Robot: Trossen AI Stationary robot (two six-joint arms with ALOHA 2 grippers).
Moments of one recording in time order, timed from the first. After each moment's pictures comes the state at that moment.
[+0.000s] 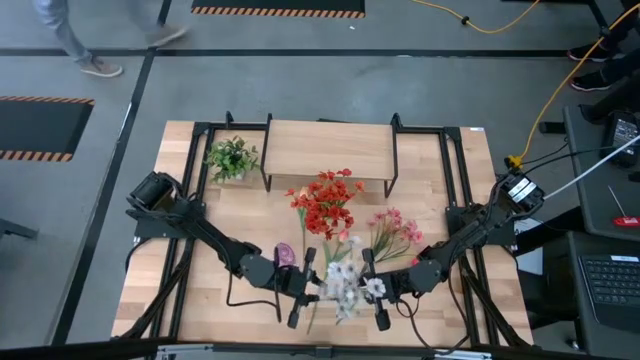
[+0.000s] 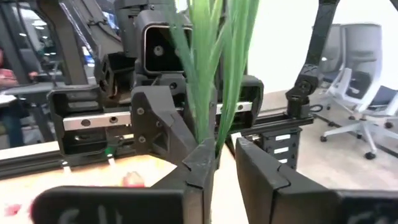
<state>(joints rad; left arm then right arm) -0.57 1.78 1.00 0.80 -0.37 0.06 0.68 1.67 0.79 0.89 0.48 -0.11</state>
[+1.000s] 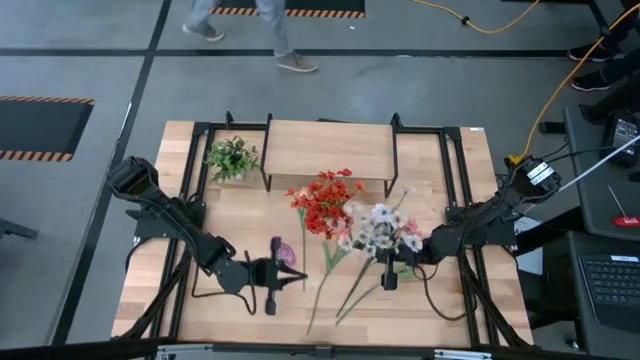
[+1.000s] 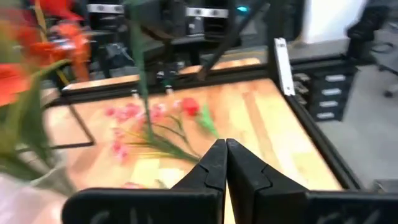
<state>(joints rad) -0.68 1.52 0.79 0.47 -0.70 -0.08 0.57 1.45 0.51 1.15 0.61 -0.27</state>
